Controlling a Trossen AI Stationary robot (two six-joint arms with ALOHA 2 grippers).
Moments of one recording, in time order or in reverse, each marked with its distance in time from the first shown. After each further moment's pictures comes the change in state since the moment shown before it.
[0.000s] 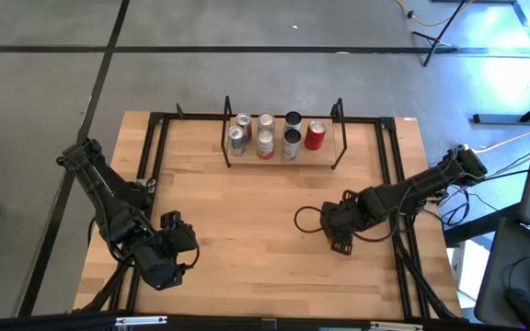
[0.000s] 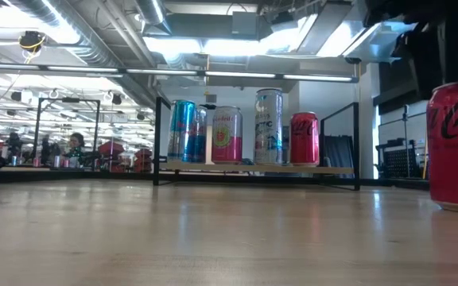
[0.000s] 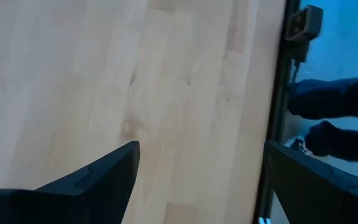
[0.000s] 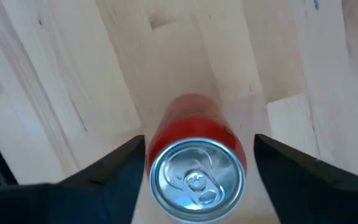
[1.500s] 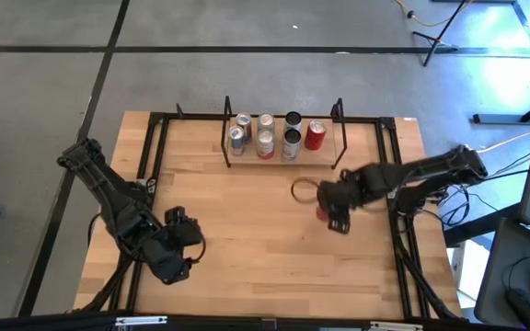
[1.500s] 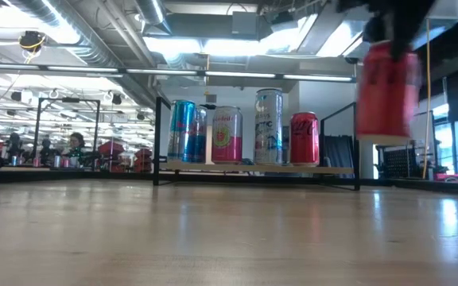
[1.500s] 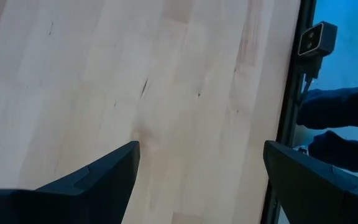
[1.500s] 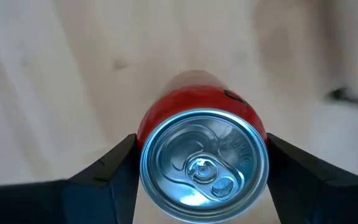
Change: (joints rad) left arm 0.061 0.000 0.000 0.007 0.000 0.026; right arm -0.193 -0.016 0.158 -0.139 0.052 -0.207
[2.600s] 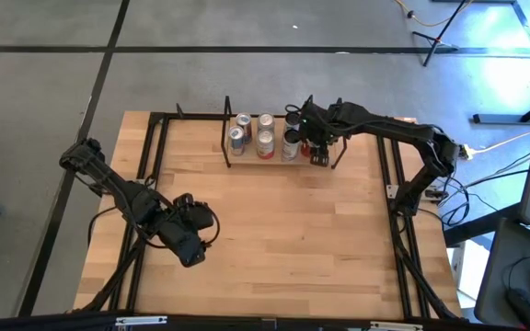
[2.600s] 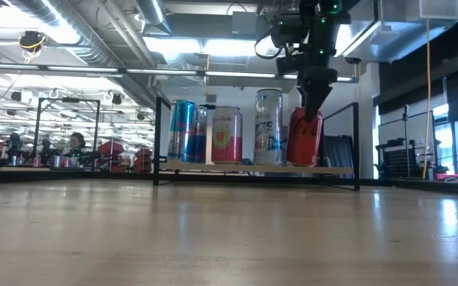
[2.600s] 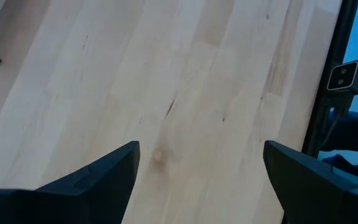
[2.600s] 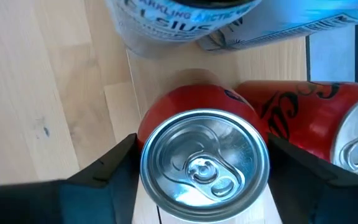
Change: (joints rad) left arm 0.150 0.000 0.000 0.001 0.007 0.052; right arm -0.657 0.232 0.099 0.223 0.066 -0.825
